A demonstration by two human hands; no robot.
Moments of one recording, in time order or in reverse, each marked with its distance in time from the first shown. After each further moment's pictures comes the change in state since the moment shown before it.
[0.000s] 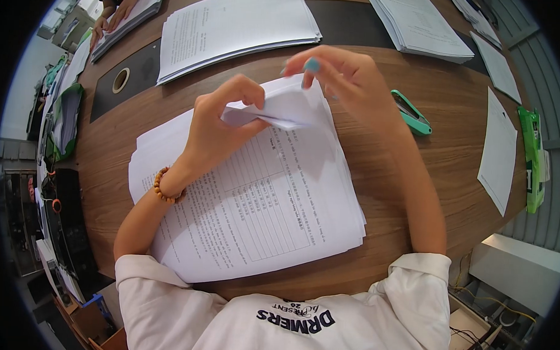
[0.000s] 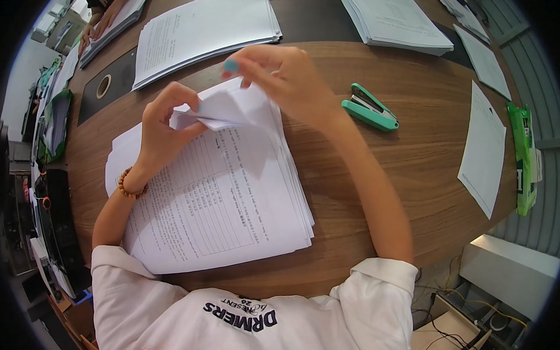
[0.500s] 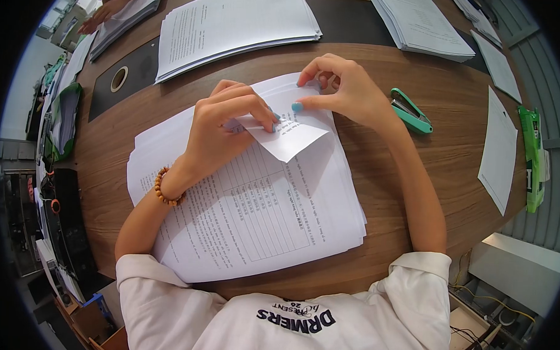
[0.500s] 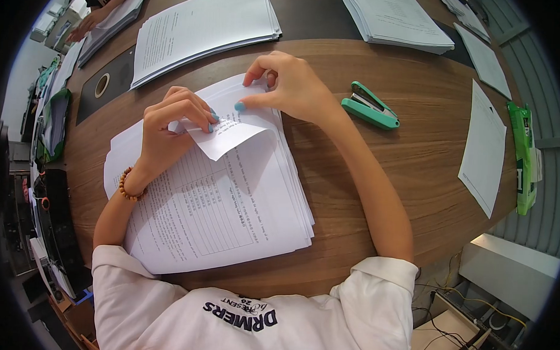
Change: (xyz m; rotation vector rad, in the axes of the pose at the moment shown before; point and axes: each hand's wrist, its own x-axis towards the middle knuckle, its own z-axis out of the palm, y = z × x) left_hand -0.003 -0.007 0.001 0.103 -0.041 0.265; right_hand -0.007 0.013 -0.002 -0.096 -0.118 0.157
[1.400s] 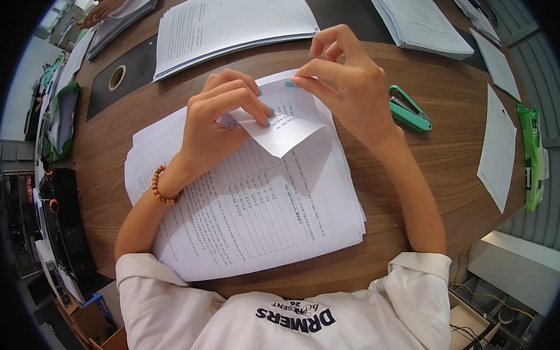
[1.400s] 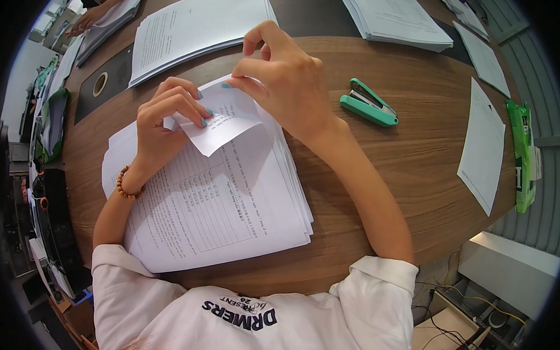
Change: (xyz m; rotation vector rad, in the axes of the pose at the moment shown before) left_hand 0.000 0.003 -0.002 0.047 0.043 -0.024; right_hand -0.005 -0.021 0.009 -0.450 0.369 -0.405
